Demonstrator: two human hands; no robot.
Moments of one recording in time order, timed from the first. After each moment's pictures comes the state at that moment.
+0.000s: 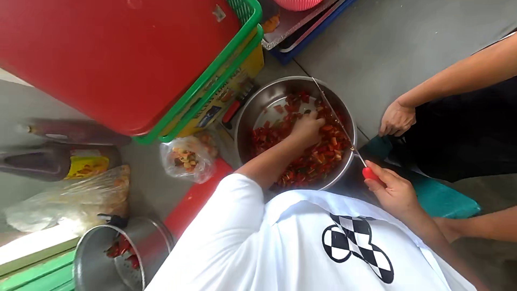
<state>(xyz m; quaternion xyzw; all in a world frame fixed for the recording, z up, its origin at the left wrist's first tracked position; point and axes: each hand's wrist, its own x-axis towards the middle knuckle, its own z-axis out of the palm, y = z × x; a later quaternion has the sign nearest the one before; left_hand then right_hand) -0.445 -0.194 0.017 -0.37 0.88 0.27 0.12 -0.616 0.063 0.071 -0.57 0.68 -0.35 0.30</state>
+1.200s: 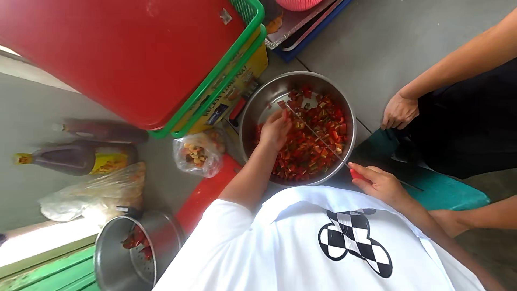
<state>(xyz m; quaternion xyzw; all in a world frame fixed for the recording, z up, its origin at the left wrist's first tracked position) -0.363 -0.175 0.058 -0.57 0.26 0.68 -0.38 -0.605 0.065 0.057 -0.64 0.62 -0.31 0.33</state>
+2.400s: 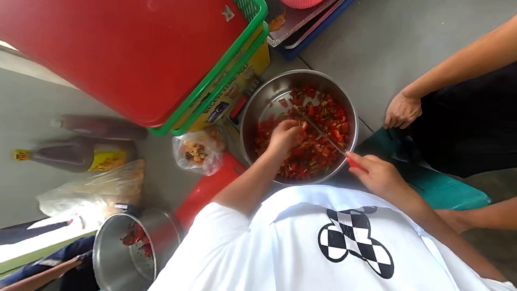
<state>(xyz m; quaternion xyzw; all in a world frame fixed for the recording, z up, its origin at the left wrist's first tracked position) -0.371 -0.142 0.077 -0.60 0.43 0.64 -0.22 -0.600 0.039 0.071 -0.64 0.65 -0.26 0.31</state>
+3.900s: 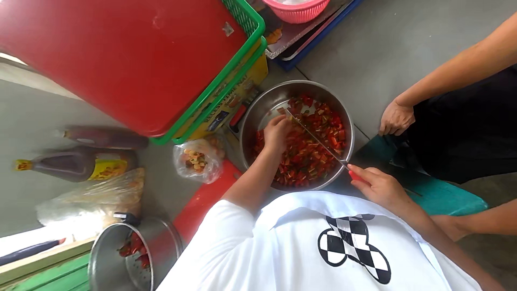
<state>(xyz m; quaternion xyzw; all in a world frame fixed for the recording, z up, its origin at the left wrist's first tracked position) -0.376 -0.179 0.052 -0.59 0.35 0.62 -0.39 -0.605 0.055 0.069 -0.64 0.65 -0.26 0.31</state>
